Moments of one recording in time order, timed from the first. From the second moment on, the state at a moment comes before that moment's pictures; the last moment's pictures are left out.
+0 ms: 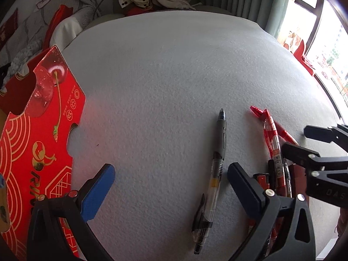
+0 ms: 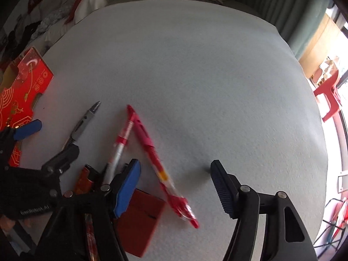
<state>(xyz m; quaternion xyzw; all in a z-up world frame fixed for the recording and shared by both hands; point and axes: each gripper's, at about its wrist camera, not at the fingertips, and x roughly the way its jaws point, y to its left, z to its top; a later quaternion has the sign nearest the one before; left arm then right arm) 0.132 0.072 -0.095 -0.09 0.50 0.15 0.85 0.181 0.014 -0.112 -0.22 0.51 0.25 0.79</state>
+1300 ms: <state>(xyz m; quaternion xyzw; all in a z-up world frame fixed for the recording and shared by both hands) 0.146 0.007 -0.078 0.01 0.51 0.01 0.86 0.124 -0.065 -0.101 -0.19 0.53 0.25 0.79</state>
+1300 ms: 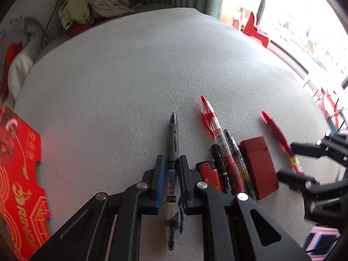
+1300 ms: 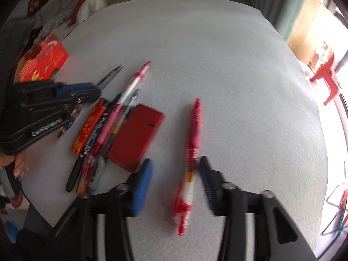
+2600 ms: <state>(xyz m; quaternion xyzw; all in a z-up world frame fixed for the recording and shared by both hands) 0.120 0.041 -0.076 -0.08 0.53 0.00 0.85 0.060 -0.127 -0.064 0.03 0.51 0.22 0.83</state>
